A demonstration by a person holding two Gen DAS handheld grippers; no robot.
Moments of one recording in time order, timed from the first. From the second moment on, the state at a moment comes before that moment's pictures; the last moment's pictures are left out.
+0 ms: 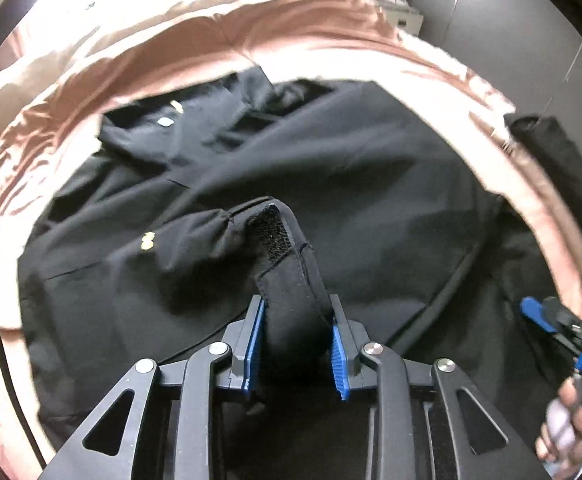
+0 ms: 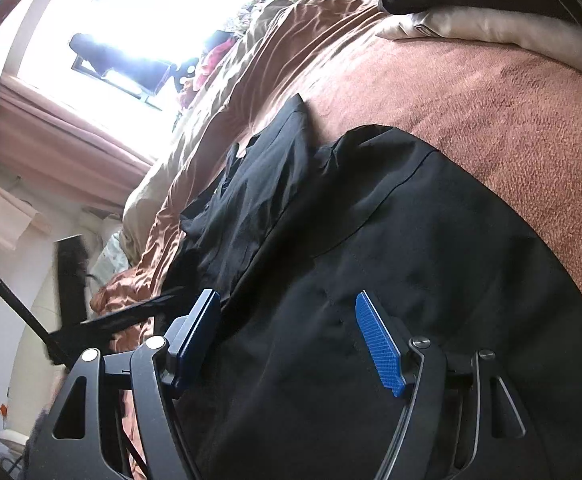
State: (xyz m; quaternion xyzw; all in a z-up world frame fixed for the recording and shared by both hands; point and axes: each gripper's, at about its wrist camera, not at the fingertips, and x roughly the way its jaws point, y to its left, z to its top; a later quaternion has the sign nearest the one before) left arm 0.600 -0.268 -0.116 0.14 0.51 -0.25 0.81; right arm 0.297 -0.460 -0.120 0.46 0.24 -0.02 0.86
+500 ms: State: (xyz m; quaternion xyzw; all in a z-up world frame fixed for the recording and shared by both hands) left arm 0.575 -0.076 -0.057 0.06 0.51 -0.12 0.85; right arm 0.299 -0.443 -0.109 0.44 0.25 -0.01 0.86
